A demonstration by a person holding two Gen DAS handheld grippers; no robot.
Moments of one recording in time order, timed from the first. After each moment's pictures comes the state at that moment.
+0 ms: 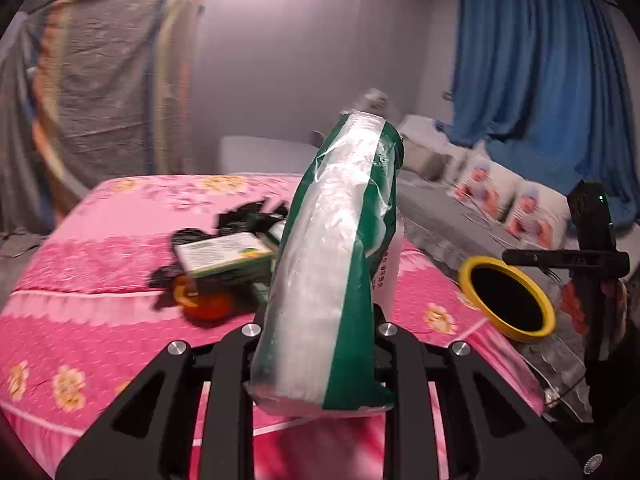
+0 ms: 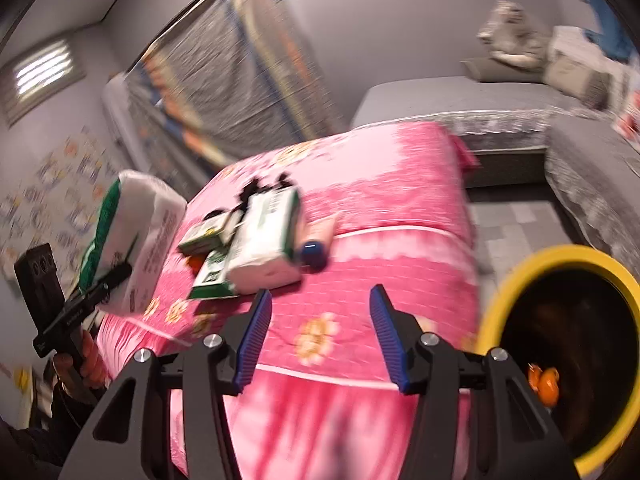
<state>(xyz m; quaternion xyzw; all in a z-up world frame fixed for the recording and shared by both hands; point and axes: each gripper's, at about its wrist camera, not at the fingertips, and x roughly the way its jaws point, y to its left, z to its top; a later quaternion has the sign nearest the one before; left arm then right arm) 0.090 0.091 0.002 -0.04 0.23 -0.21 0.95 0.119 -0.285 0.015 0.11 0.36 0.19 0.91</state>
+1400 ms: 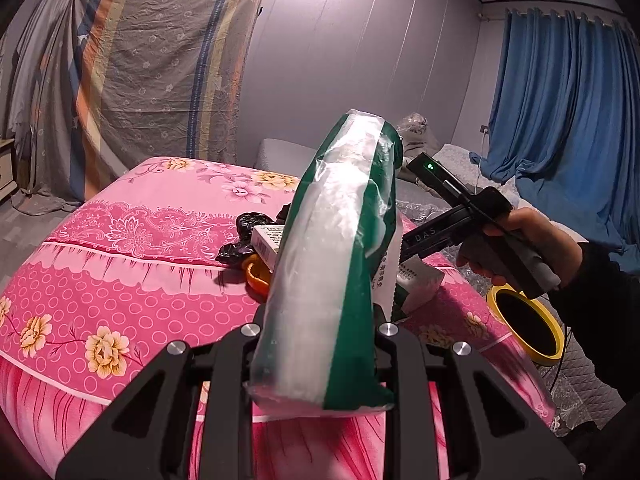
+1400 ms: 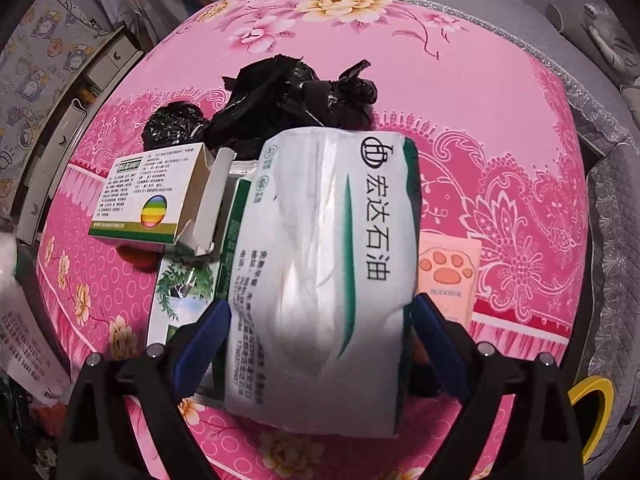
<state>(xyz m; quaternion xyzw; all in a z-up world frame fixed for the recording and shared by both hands) 0.089 0.147 -0.022 -0.10 0.22 -0.17 0.96 0.330 -0.105 -0.046 -0.07 0.61 0.17 0.77</state>
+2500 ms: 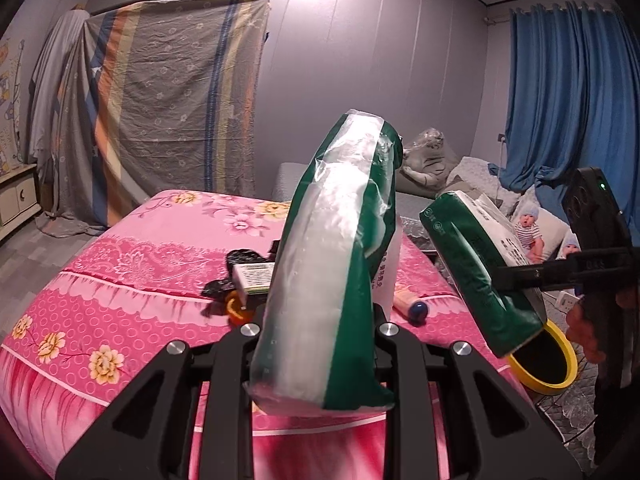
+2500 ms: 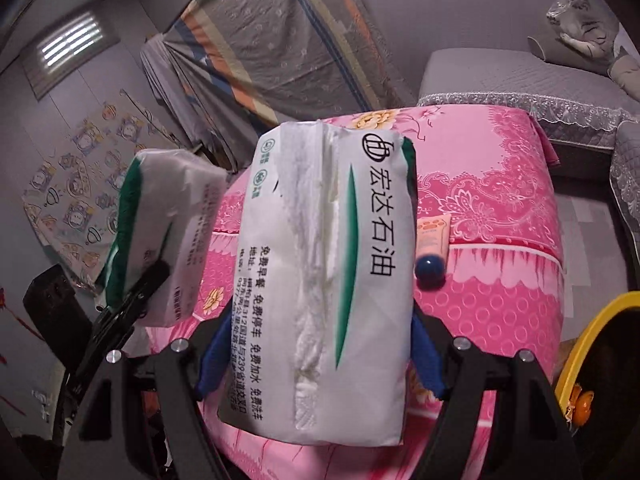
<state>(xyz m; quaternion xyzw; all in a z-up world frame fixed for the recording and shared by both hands) 0.070 0.086 0.022 -0.07 0.19 -0.12 0.97 0.154 -0.215 0.056 0.11 0.41 0.28 0.86</state>
